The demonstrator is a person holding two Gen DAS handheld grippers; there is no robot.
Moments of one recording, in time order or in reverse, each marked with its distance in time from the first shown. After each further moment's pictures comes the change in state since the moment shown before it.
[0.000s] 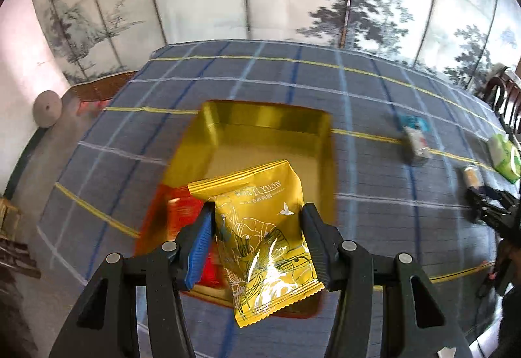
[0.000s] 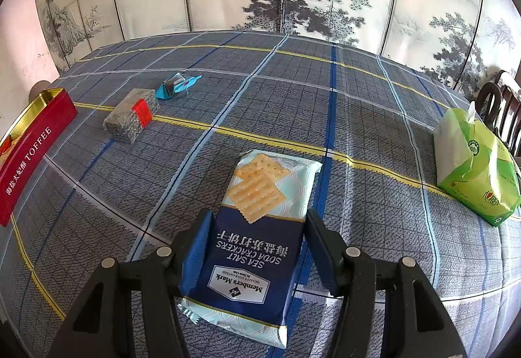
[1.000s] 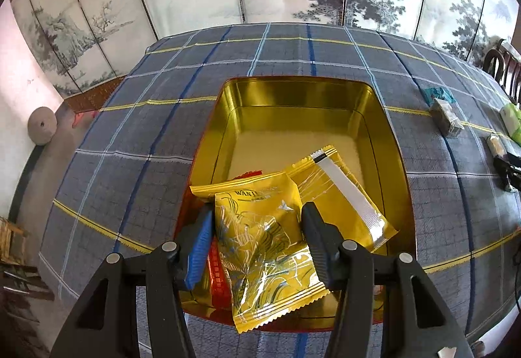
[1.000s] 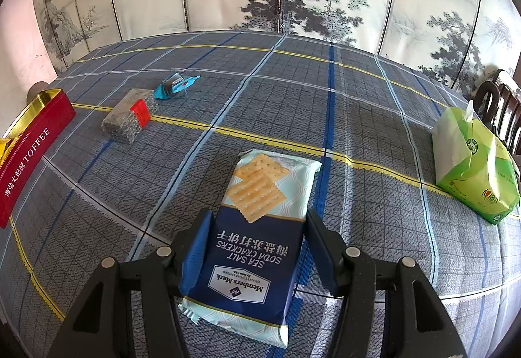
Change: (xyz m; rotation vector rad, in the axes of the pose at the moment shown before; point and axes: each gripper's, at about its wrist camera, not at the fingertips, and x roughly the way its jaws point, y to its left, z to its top) left arm 0.042 0.038 -0.006 0.105 0.028 -0.006; right arm -0.001 -0.001 0.000 0.005 0.000 -0.006
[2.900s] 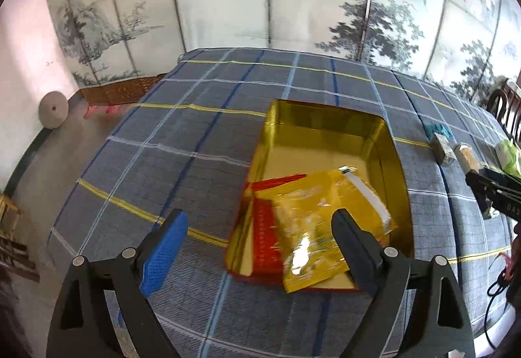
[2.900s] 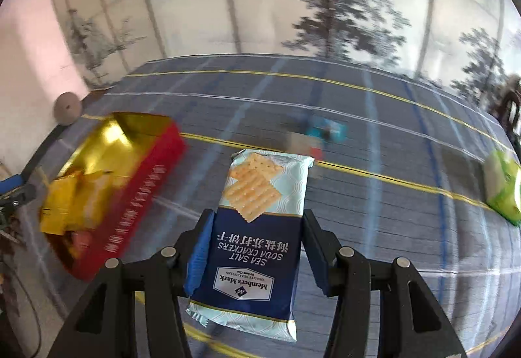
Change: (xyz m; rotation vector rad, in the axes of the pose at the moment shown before) left arm -0.049 0.048 -0.023 -0.140 -0.102 0.005; right arm -0.051 0.177 0.048 -0.023 -0.026 0.151
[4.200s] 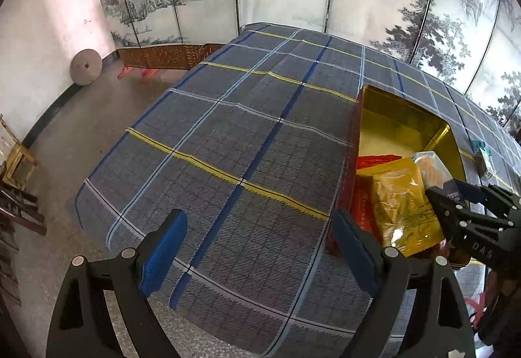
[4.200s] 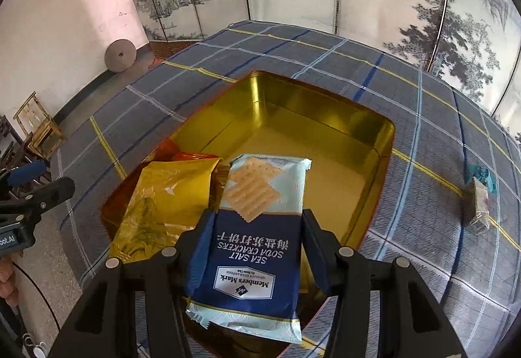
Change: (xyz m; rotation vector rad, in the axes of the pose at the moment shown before) left arm 0.000 0.082 -0.029 -0.160 0.073 0.103; right arm 0.050 0.177 0.004 -0.210 0.104 0.157
